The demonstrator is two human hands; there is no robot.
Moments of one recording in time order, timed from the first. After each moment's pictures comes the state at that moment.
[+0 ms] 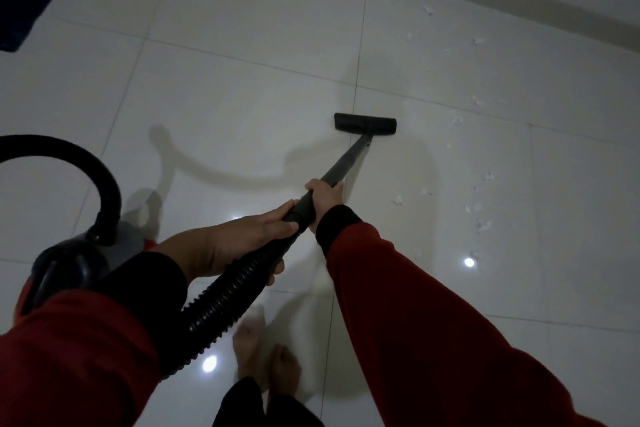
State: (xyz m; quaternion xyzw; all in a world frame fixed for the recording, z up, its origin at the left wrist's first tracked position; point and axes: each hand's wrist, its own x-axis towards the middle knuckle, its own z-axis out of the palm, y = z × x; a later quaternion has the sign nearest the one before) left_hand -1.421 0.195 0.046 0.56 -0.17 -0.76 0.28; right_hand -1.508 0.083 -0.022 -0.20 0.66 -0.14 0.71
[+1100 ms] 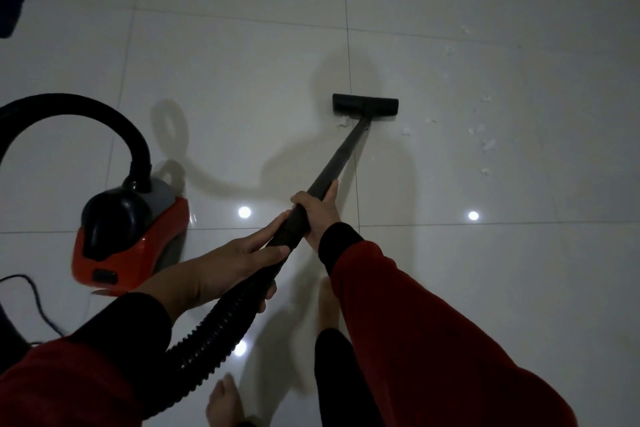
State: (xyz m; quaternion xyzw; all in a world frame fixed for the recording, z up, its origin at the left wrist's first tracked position) left_hand -1.442 0.410 0.026 0.56 -0.23 -0.77 0.22; right_hand -1.557 0.304 -0.038 -0.21 0.59 -0.17 0.76
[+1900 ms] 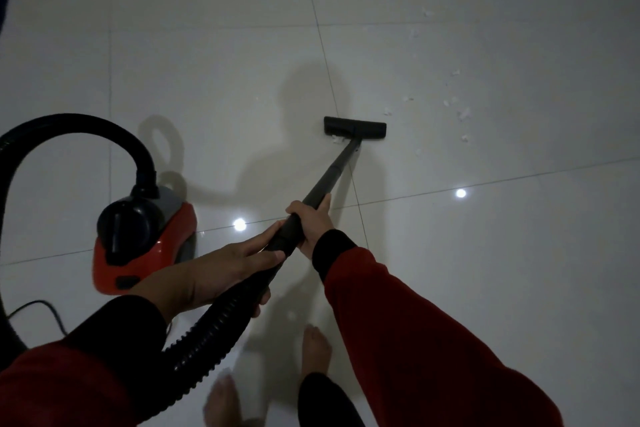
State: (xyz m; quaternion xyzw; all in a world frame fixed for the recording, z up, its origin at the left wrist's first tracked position) left_hand -1.418 0.473 0.051 0.54 -0.28 -0.78 0.16; right_hand -1.548 0.392 -0.020 -0.14 0.61 -0.21 0.75
